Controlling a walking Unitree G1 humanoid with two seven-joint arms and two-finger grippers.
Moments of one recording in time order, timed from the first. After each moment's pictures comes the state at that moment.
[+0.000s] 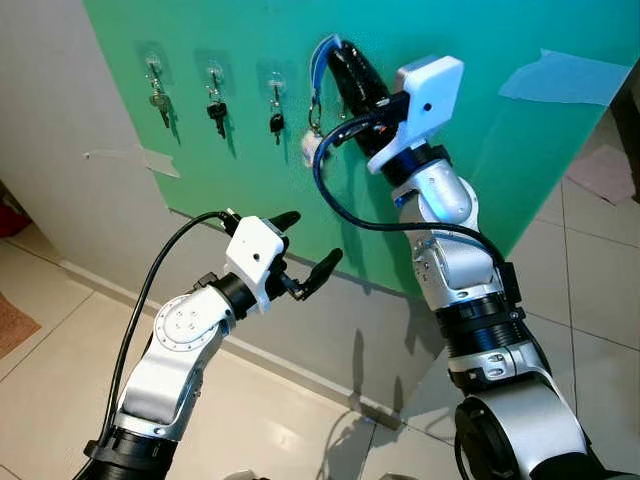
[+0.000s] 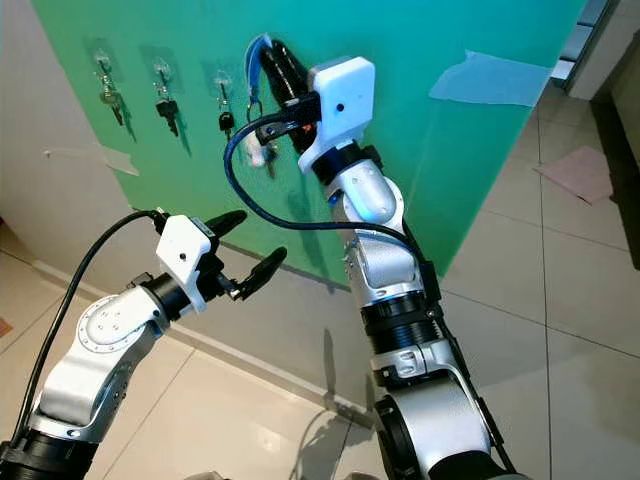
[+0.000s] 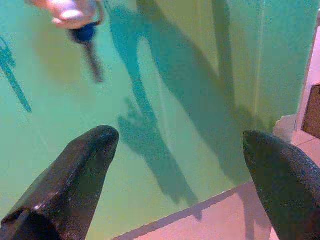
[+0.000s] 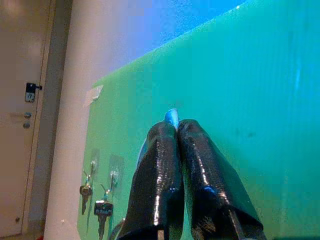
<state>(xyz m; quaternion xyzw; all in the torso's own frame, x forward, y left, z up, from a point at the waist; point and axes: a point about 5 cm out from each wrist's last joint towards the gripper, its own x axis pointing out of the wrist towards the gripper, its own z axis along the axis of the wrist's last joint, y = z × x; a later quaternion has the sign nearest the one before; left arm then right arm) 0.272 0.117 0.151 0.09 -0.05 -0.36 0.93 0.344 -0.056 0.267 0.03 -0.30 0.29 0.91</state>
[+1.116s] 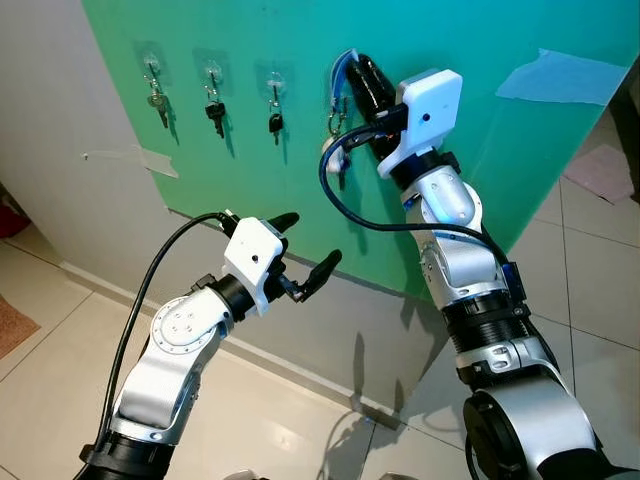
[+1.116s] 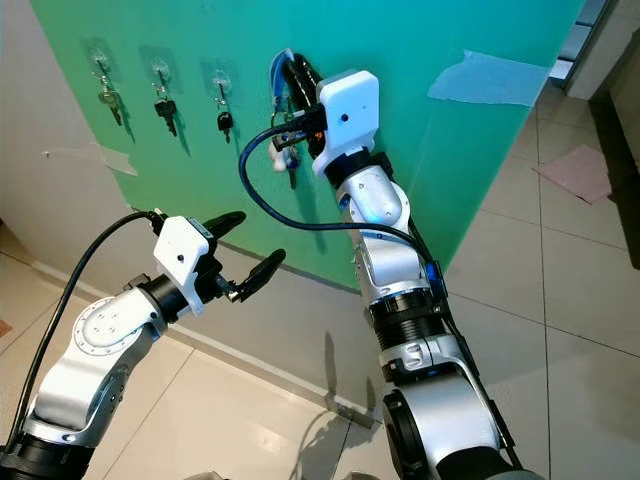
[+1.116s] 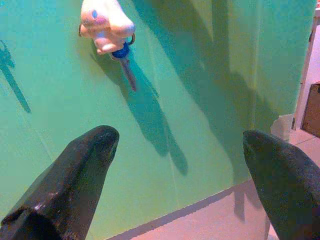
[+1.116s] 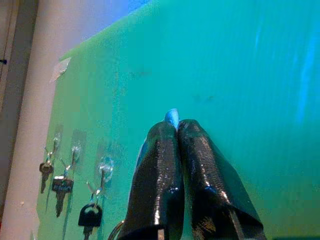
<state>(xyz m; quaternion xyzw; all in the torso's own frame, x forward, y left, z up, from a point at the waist) 0.269 0.118 0.153 0.09 -0.05 -0.36 0.93 0.355 -0.068 0.256 -0.03 -0.29 0.24 0.93</state>
